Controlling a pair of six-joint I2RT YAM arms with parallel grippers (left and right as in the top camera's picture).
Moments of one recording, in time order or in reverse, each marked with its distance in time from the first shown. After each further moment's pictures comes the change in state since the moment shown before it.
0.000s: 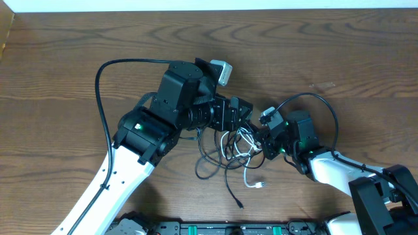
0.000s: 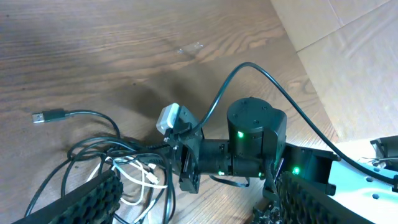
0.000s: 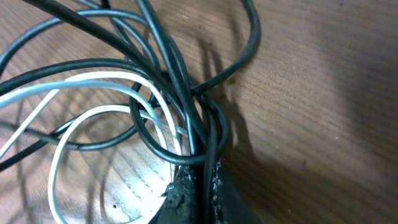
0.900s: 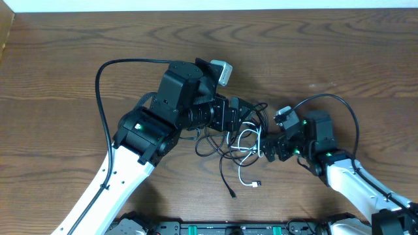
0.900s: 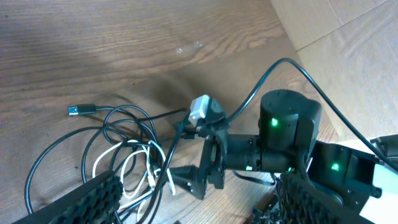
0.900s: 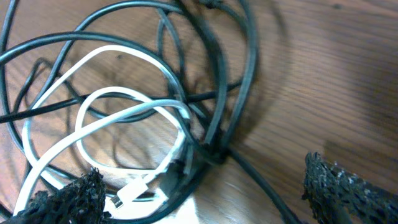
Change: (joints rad) left arm 0.000 0.000 0.000 0.000 0.003 0.004; right arm -0.103 -0.209 -0.003 -0.240 -0.040 -0.030
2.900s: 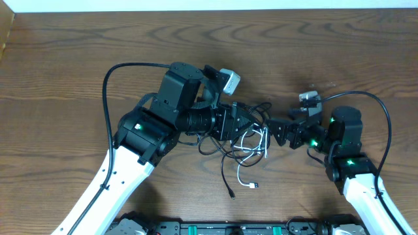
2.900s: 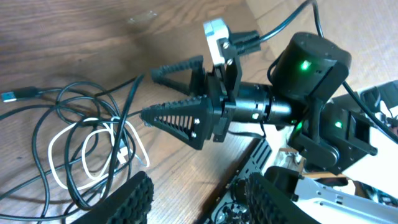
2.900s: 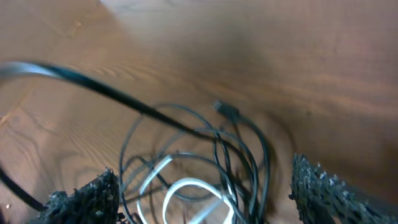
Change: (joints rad) left arm 0.000 -0.001 0.000 -0.045 0.199 0.039; right arm -0.138 -0.248 0.033 -0.002 -0.170 0.253
